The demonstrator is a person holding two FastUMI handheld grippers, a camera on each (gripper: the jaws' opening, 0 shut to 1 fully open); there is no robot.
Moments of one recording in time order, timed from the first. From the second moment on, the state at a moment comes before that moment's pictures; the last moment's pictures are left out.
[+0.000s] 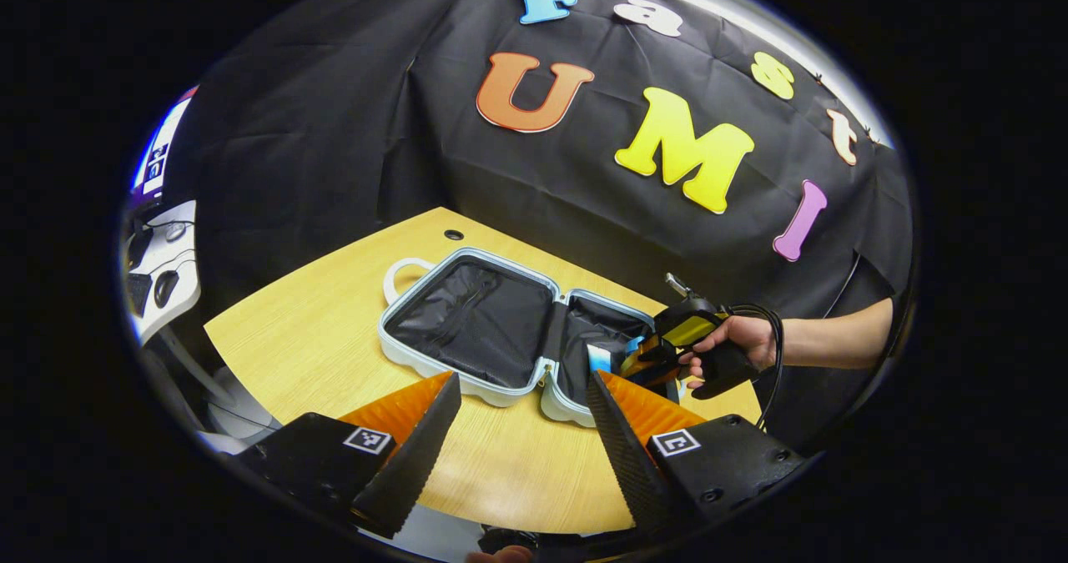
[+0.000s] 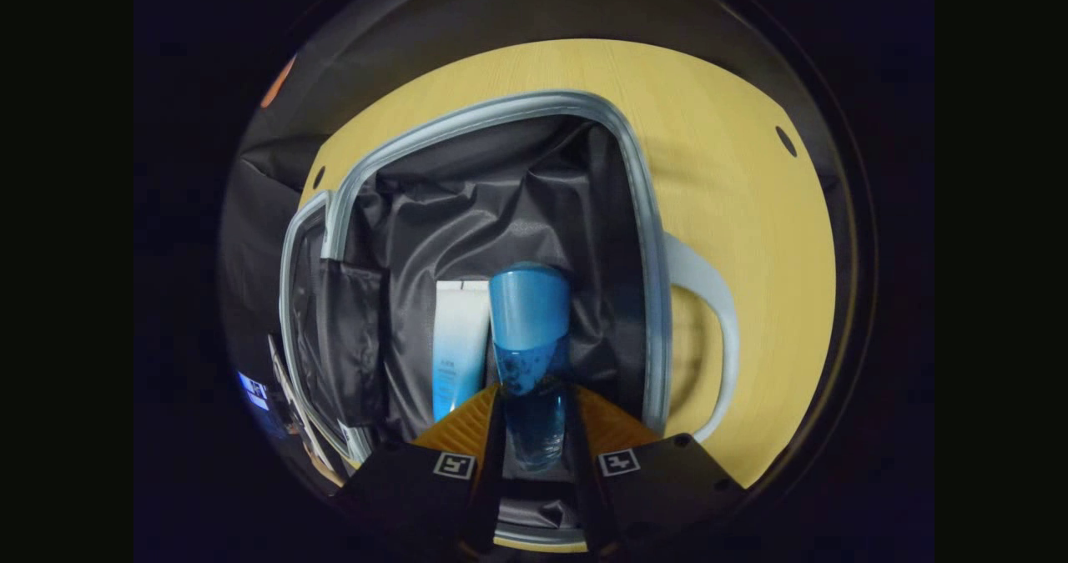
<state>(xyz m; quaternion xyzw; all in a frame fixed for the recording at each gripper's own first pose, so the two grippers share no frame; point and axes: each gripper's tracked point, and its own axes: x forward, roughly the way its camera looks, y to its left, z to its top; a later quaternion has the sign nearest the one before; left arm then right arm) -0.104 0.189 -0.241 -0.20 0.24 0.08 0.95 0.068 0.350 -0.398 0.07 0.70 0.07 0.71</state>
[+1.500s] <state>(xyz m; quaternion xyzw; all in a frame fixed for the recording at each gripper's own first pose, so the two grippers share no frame) 0.073 0.415 -0.396 -0.30 0.31 0.11 0.89 0.016 0.154 -0.188 -0.09 0.37 0.11 0.92</state>
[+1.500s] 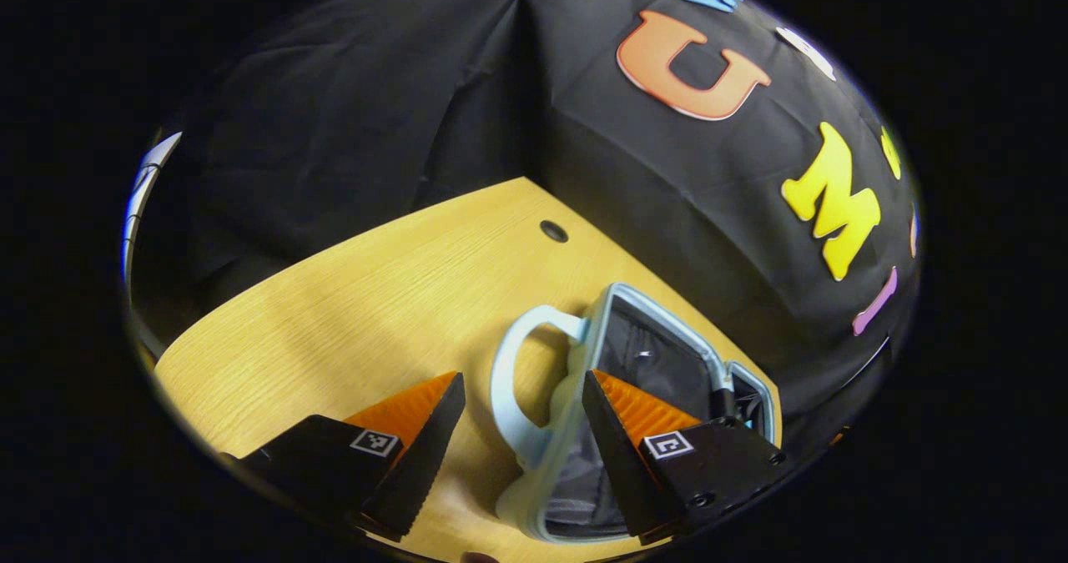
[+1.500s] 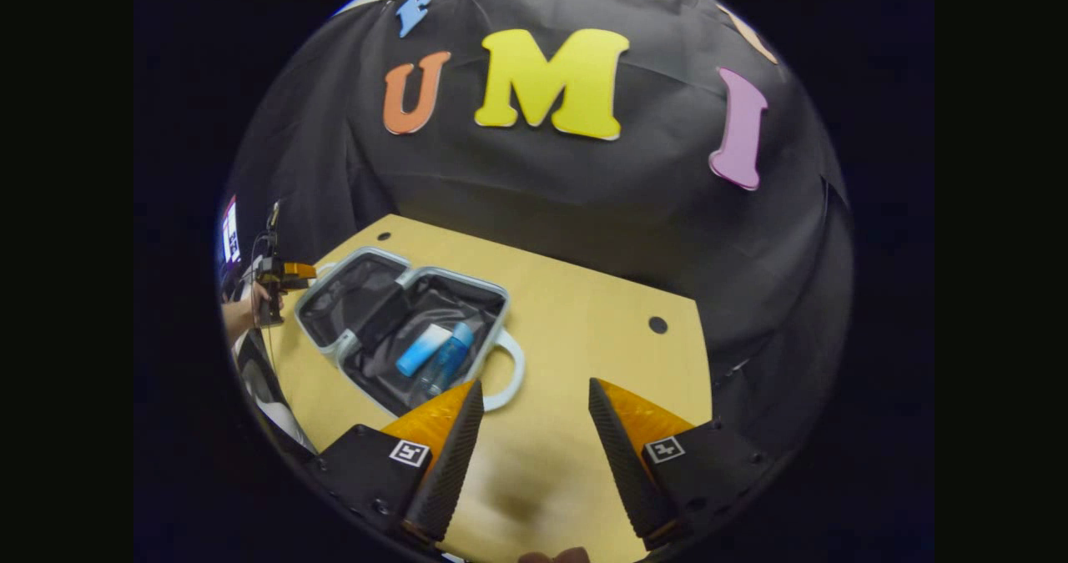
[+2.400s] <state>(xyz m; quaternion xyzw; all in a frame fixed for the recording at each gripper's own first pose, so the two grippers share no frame) 0.098 0.417 -0.325 -0.20 0.32 0.17 0.91 -0.005 0.084 -0.154 -0.02 0.32 0.02 0.95</state>
